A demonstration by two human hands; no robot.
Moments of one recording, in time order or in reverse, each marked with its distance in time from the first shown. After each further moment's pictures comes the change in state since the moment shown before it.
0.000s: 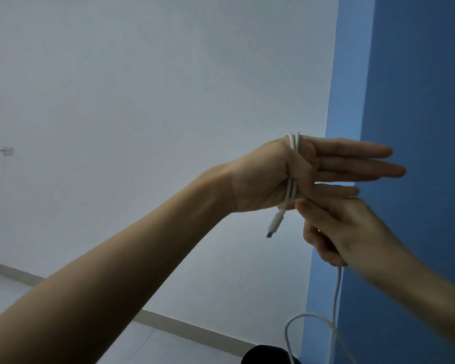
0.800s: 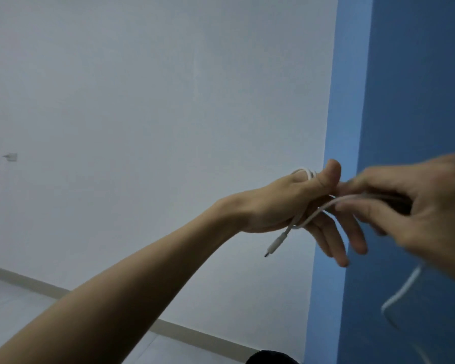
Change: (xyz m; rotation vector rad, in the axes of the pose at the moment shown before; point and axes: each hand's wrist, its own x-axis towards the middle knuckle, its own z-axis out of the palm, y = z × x) left_hand 0.001 -0.024 0.008 0.223 0.059 -0.121; right_hand -0.020 -0.050 -0.042 -0.917 0.093 -0.505
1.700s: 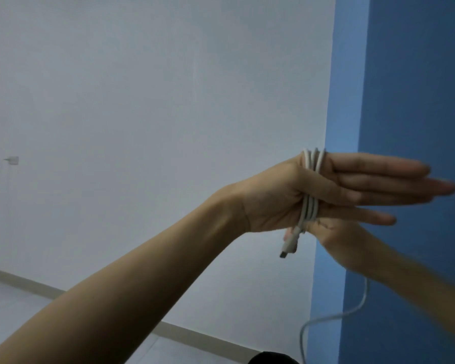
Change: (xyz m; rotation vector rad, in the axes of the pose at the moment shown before) left_hand -0.004 0.023 0.008 -0.287 -0.164 0.183; right_hand 0.018 0.027 0.091 0.679 -0.184 0.211
